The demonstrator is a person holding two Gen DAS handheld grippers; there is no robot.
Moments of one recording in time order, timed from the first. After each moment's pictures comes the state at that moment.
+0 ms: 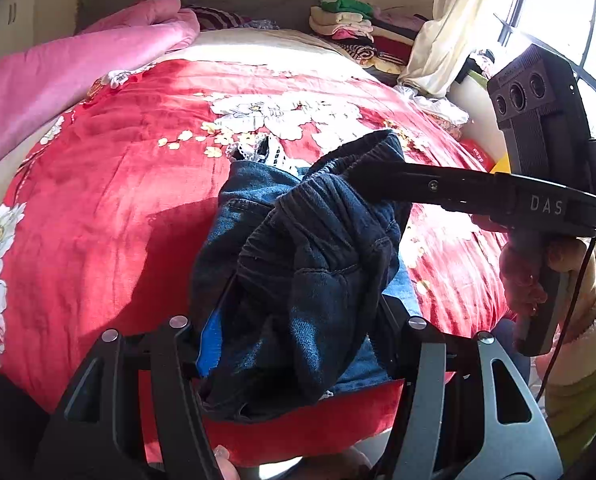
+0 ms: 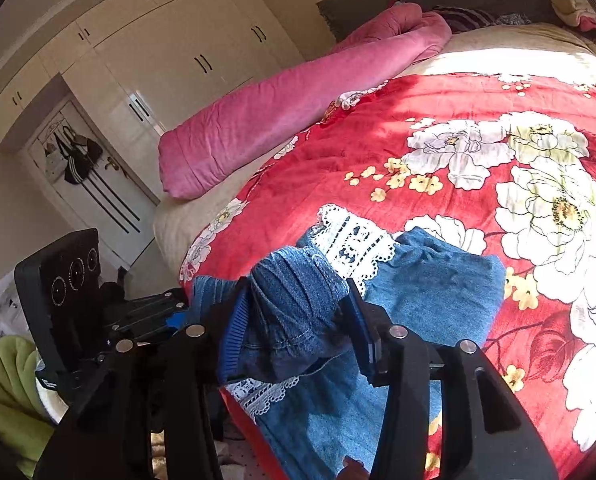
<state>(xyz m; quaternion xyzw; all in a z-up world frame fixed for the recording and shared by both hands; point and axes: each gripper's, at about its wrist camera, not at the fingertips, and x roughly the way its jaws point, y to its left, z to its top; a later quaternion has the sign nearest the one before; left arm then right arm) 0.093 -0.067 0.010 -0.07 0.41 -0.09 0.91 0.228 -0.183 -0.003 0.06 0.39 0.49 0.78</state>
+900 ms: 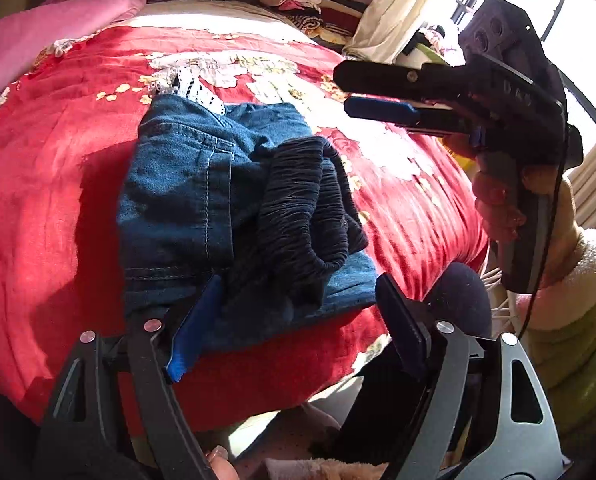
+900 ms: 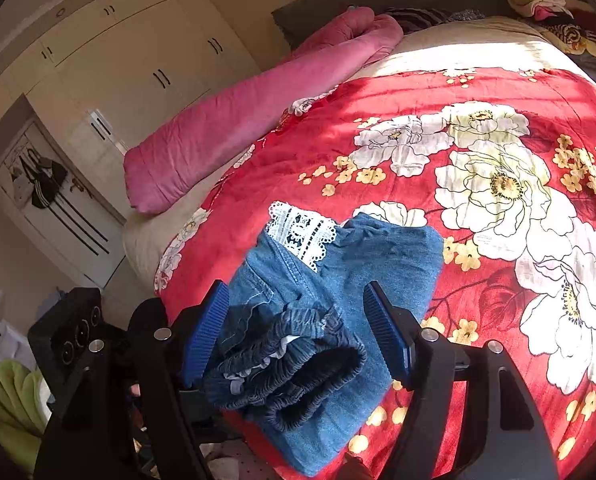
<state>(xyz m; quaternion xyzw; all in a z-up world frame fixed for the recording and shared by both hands) 0.060 -0.076 -0.014 -0.10 0.43 -0.21 0.87 0.213 -0.209 0.005 0.07 0.40 0.43 0.81</state>
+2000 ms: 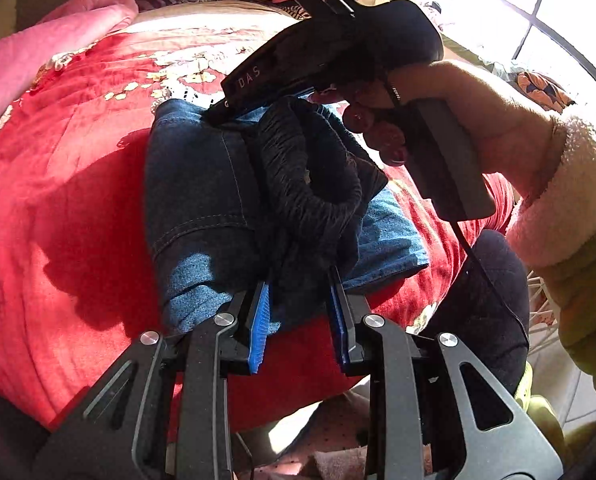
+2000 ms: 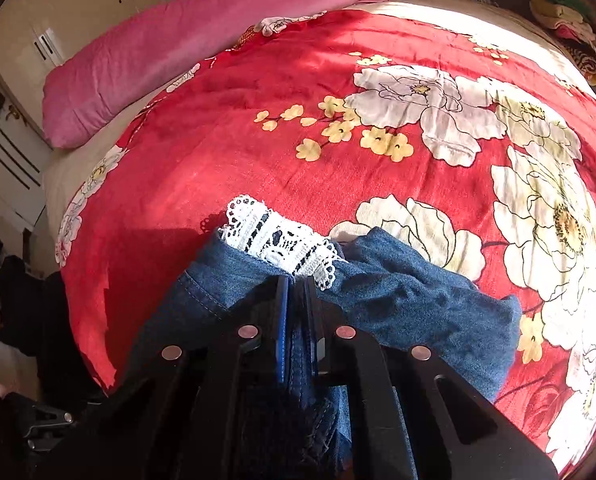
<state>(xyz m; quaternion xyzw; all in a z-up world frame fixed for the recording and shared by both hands) 0.058 -0.070 -0.039 -0.03 0.45 -0.20 0.87 0.281 -0.091 -0.056 -0.07 0.49 0.34 0.80</state>
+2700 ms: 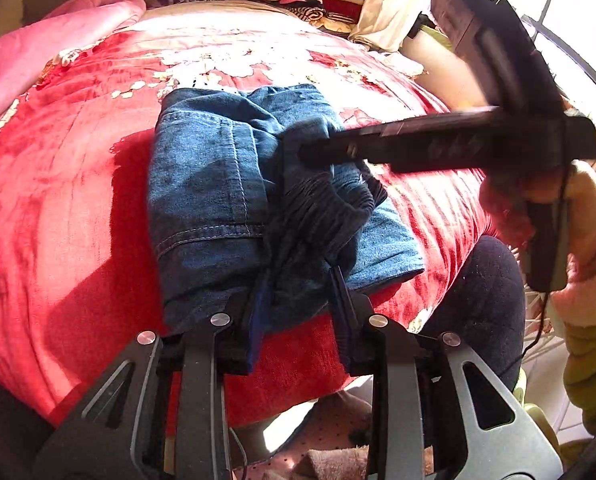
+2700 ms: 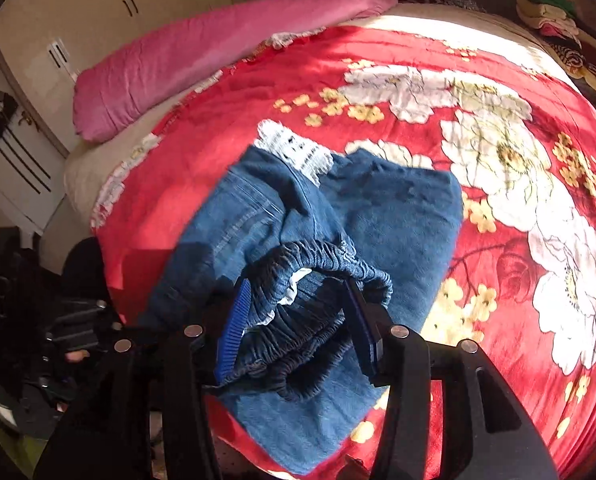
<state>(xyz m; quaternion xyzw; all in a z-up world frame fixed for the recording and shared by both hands) 0.056 -0.068 -0.033 -0.04 0.45 -0.19 0.87 0.204 -0.152 -0.050 -0.06 0.48 0.33 0.81</state>
